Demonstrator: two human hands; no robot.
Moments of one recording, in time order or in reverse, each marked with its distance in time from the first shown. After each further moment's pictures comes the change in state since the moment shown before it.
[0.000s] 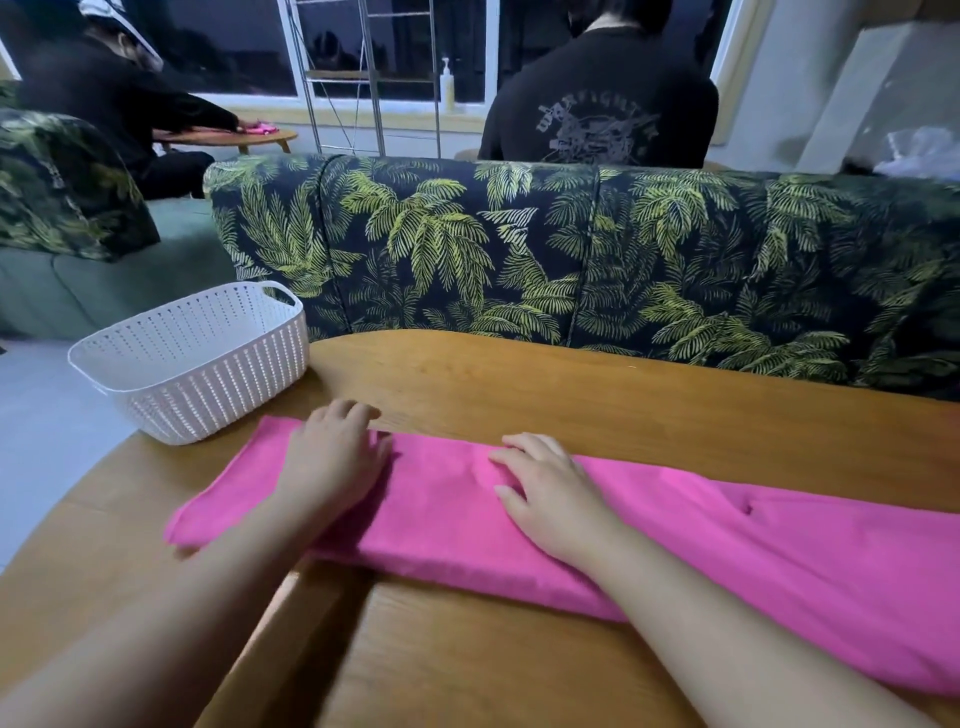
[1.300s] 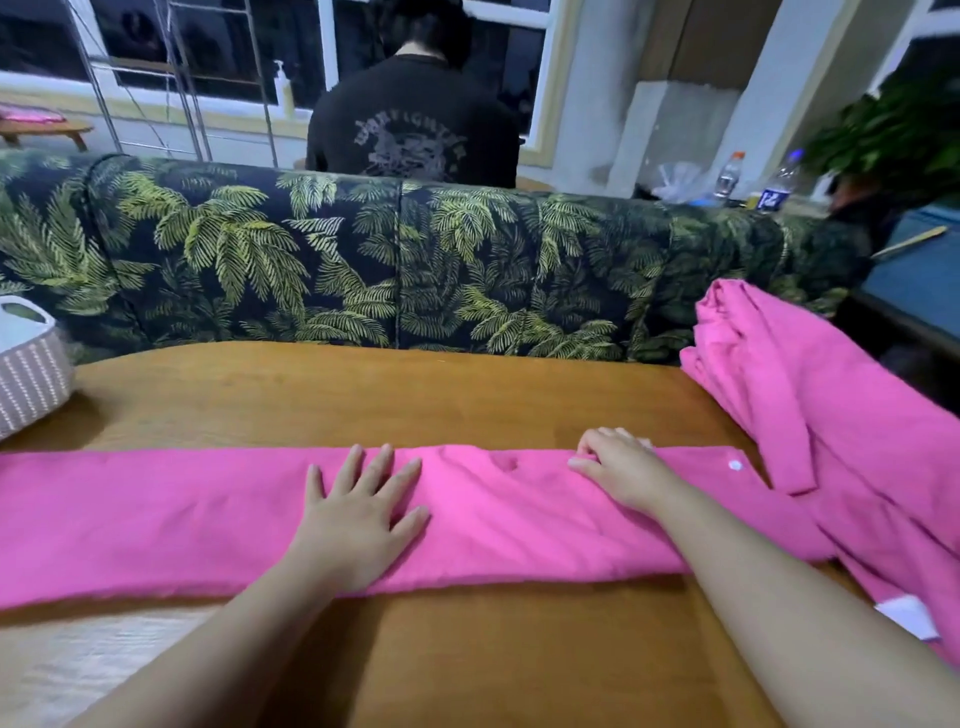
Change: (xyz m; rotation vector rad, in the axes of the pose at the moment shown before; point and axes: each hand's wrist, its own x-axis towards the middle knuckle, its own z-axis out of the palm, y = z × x) left_hand -0.068 0.192 0.034 0.041 -0.361 0.390; right_hand -0.133 0.211 -0.096 -0.223 0.007 0.505
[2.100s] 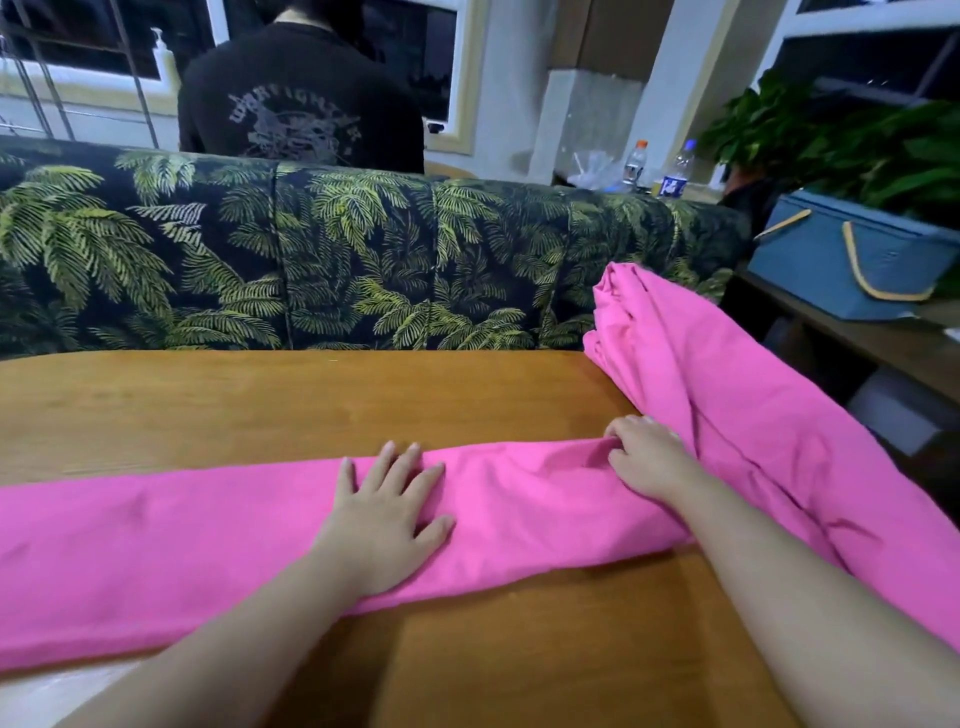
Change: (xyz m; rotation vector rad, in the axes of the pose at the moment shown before) left_hand 0.041 0.120 0.005 0.000 0.024 0.261; right_hand -0.031 0.135 -0.020 -0.104 0.102 0.203
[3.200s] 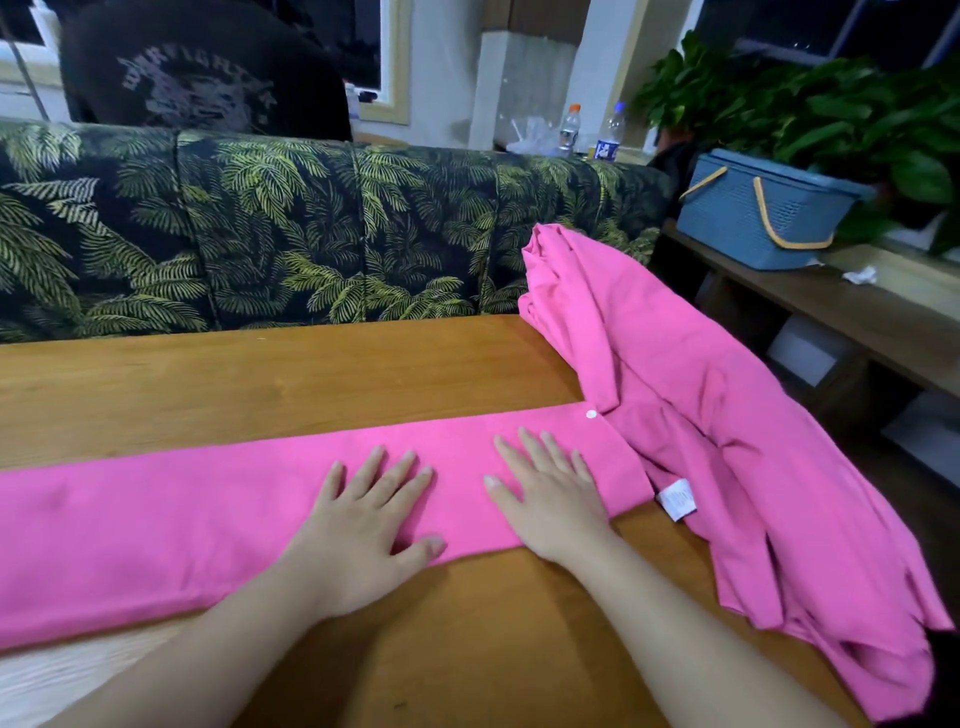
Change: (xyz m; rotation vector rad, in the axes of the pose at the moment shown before) left_hand -0.033 0.043 0.008 0.007 -0.049 0.193; right_hand -0.108 -0.060 0.032 0.149 -0.088 0.042
